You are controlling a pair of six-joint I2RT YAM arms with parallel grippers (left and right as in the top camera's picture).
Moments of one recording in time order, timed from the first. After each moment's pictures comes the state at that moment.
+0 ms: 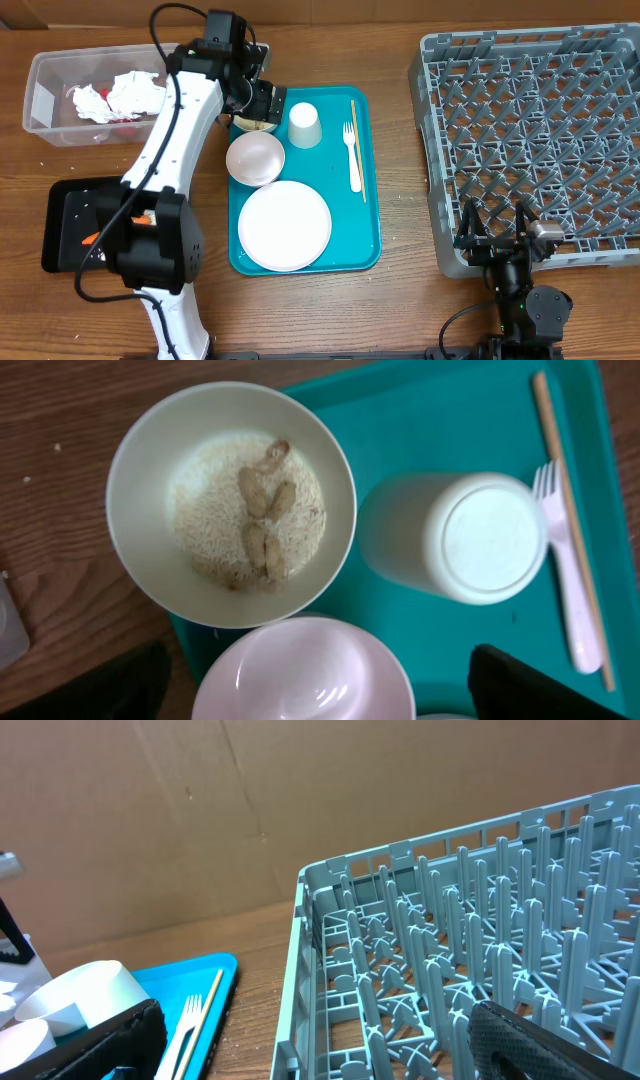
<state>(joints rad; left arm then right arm) -0.16 2.06 1.85 -1.00 0.15 0.04 -0.09 0.01 0.02 -0.02 -0.14 0.25</state>
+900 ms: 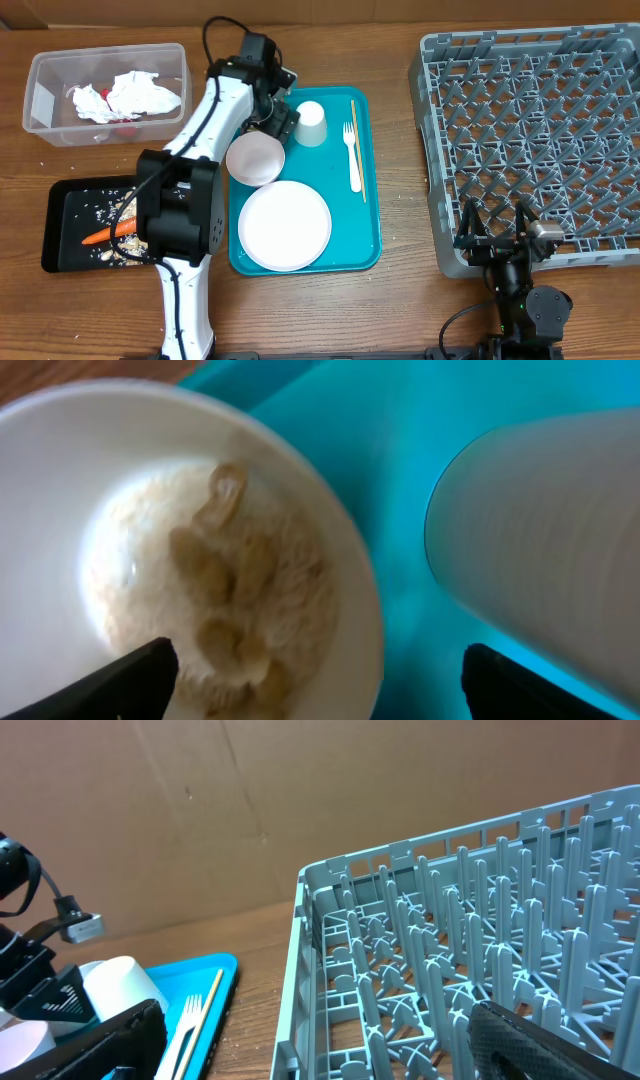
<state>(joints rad) -0.23 2.26 1.85 -0.87 0.03 0.25 -0.09 0.01 0.02 -0.02 -0.14 0.25</state>
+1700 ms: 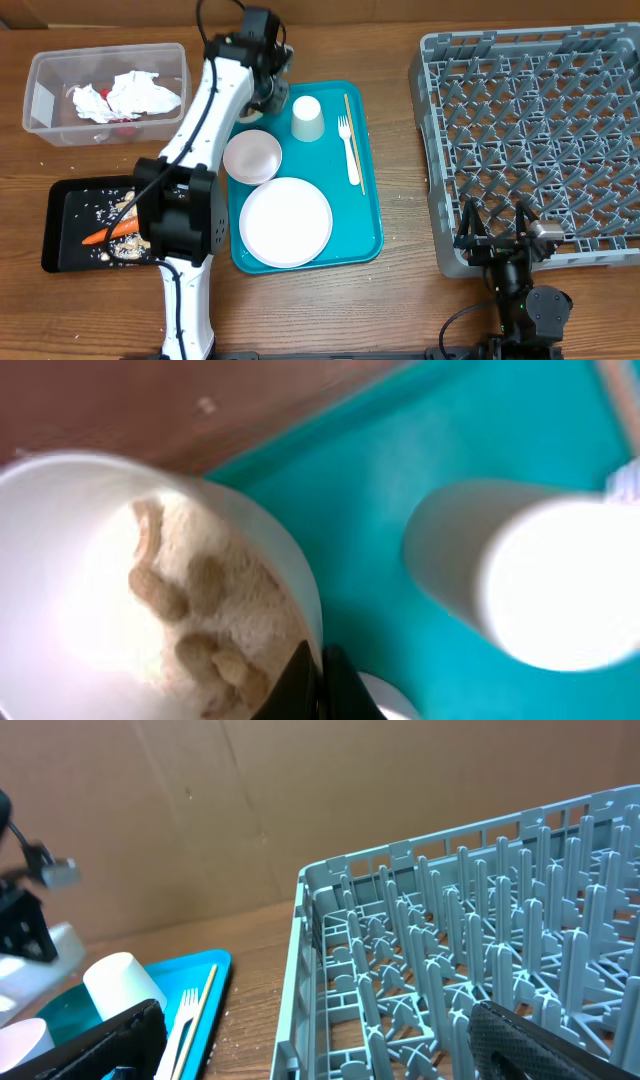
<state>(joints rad) -0.24 2.26 2.15 -1.13 -0.05 0.10 -0.09 0.01 0.02 -0.02 -0.14 0.25</state>
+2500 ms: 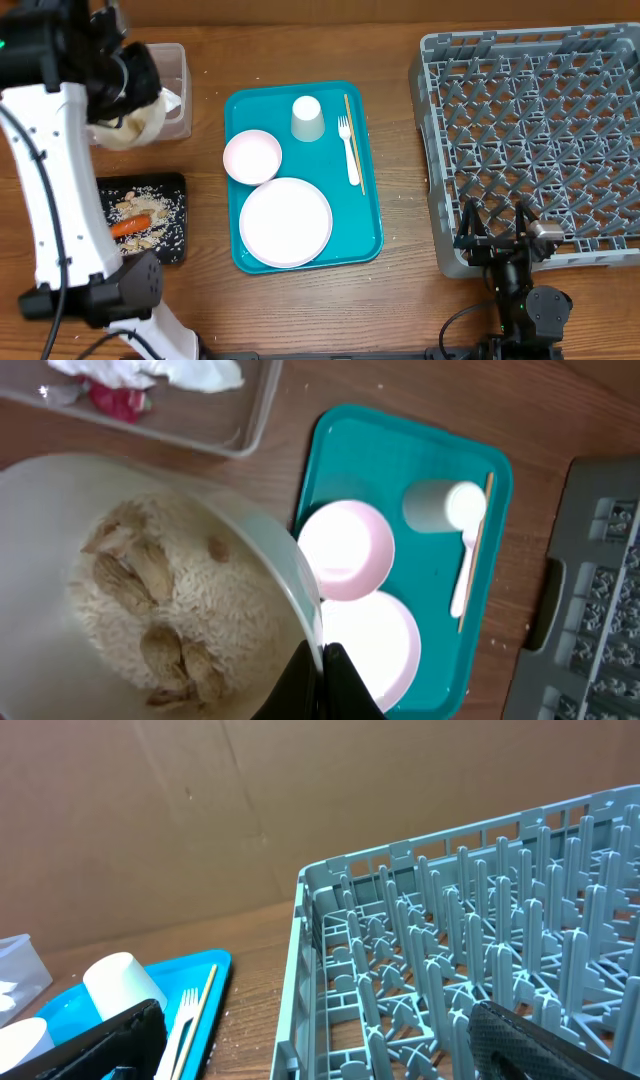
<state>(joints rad) 0.15 1.88 2.40 -1.69 0.21 -0.26 -0.09 0.01 0.02 -0.02 -0.14 0.25</state>
